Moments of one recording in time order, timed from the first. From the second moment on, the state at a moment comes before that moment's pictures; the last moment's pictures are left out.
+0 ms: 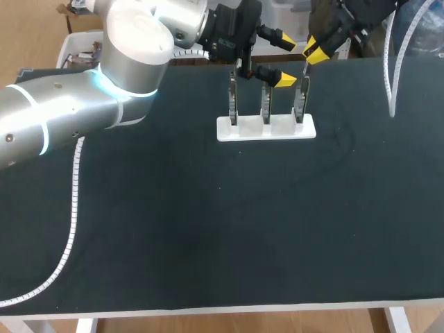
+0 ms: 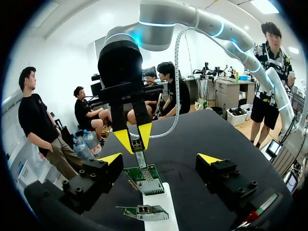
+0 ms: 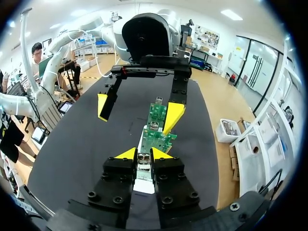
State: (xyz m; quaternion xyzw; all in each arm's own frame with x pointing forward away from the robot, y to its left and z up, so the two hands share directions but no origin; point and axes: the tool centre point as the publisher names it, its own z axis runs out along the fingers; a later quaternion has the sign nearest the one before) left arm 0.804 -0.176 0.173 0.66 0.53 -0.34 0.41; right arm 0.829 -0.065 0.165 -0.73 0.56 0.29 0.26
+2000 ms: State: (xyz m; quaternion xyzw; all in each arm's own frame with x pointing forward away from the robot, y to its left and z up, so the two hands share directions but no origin) left arm 0.804 -0.176 0.173 0.66 0.53 -0.34 0.41; right arm 0.824 -0.069 0.184 -0.74 0.56 0.25 0.29
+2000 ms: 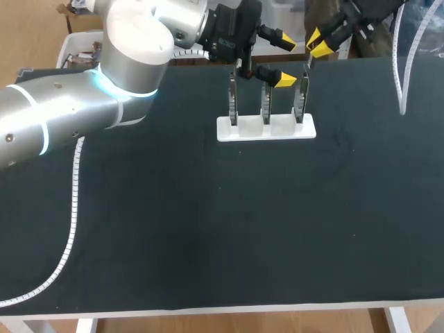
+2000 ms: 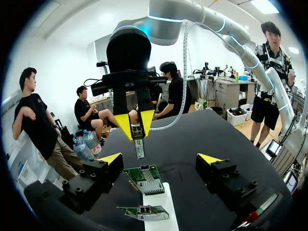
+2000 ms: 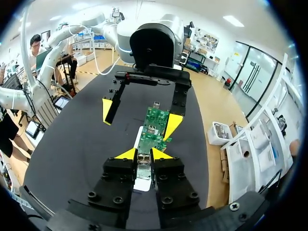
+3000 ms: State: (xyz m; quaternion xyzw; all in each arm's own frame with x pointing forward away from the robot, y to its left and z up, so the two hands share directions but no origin) left arm 0.804 -0.176 0.173 0.66 0.53 -0.34 0.41; right arm 0.822 -0.066 0.183 -0.72 0.57 0.22 0.32
